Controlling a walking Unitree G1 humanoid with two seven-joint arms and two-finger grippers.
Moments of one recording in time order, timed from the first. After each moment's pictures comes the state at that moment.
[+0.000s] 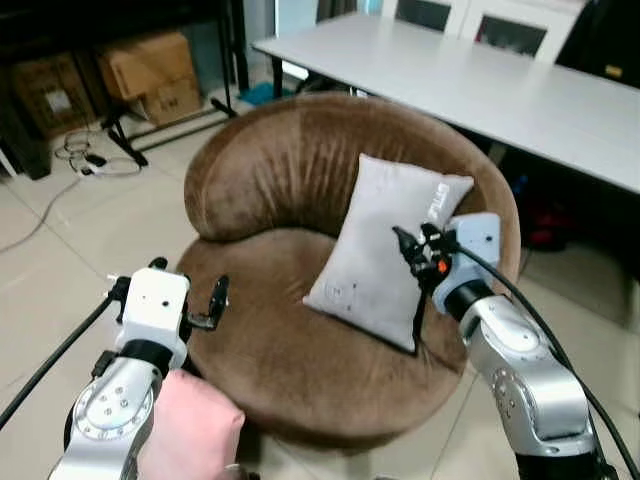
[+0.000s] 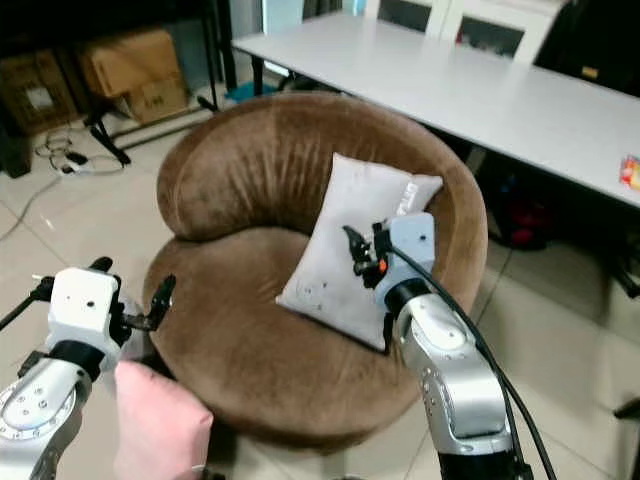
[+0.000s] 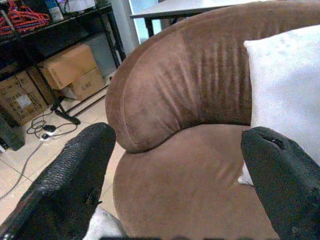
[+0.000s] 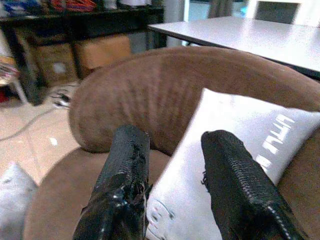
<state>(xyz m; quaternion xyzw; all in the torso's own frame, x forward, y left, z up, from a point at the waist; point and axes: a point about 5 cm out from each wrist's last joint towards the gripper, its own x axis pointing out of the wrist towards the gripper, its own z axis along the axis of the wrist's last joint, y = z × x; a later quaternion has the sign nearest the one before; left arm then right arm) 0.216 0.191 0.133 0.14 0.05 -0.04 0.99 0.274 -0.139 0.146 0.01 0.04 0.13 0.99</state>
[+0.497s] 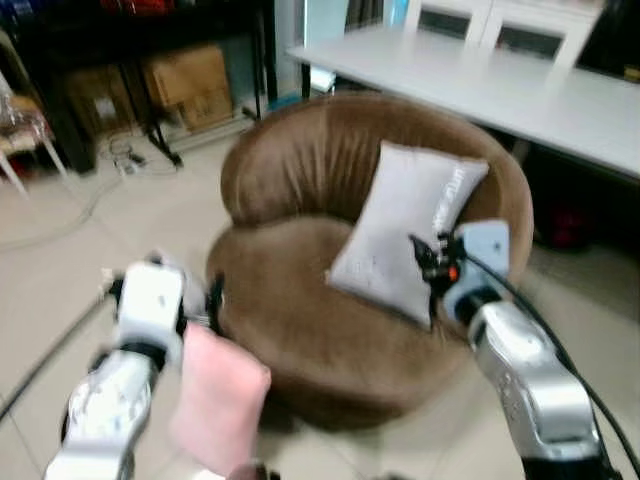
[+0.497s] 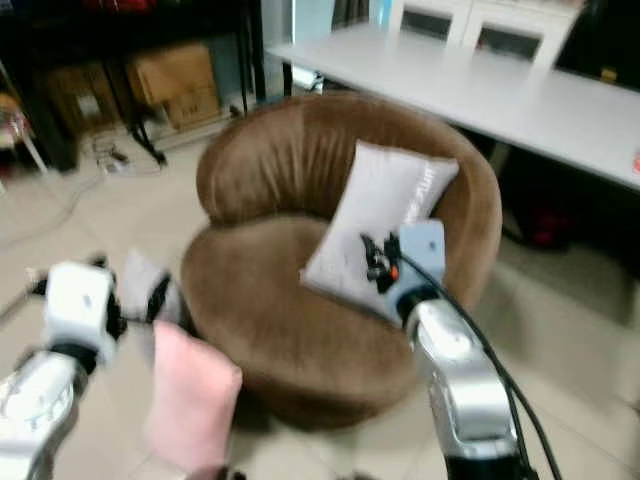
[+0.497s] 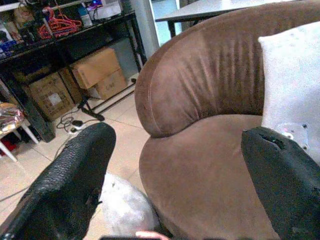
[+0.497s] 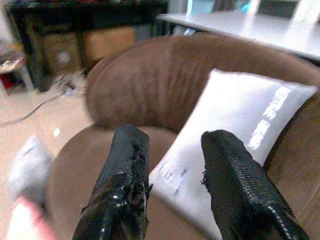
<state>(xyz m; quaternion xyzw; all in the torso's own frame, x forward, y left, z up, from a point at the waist) 0.219 0.197 0.135 0.14 0.05 -0.03 0.99 0.272 -0.144 0.134 0.00 0.07 0.12 0.99</state>
